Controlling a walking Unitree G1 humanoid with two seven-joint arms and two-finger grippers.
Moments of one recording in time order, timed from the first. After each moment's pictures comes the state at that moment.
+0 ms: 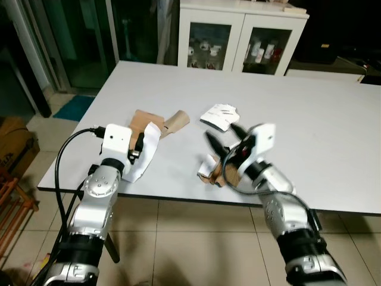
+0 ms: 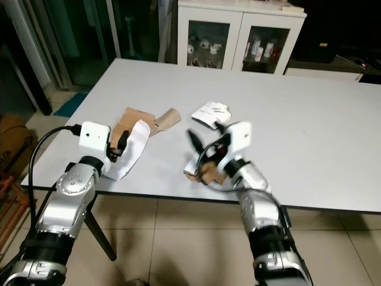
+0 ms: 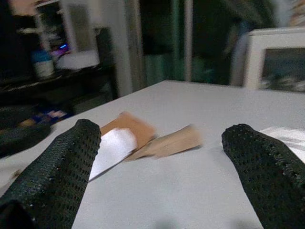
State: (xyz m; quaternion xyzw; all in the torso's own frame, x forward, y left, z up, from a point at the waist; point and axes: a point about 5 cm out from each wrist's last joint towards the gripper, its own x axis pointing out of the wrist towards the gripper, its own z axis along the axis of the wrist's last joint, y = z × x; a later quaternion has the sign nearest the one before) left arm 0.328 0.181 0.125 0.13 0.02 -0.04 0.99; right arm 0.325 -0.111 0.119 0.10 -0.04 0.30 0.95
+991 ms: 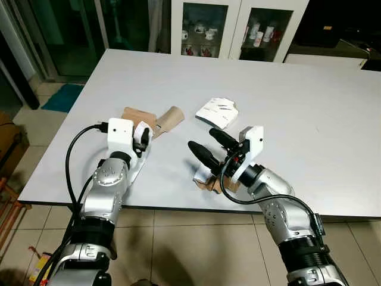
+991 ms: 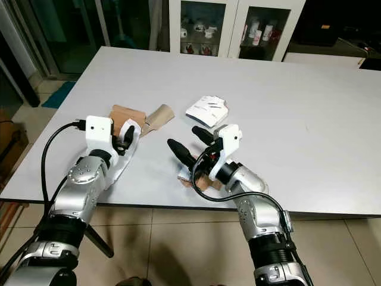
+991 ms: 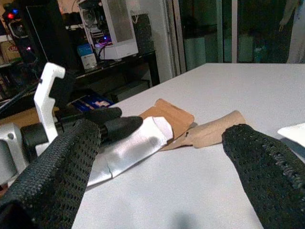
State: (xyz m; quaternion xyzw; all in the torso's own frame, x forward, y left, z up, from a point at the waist) left arm 0.348 0.175 0.121 0.05 0.04 -0.02 1.00; right arm 0.309 -0.095 0.130 0.13 -0.03 0.40 0.91
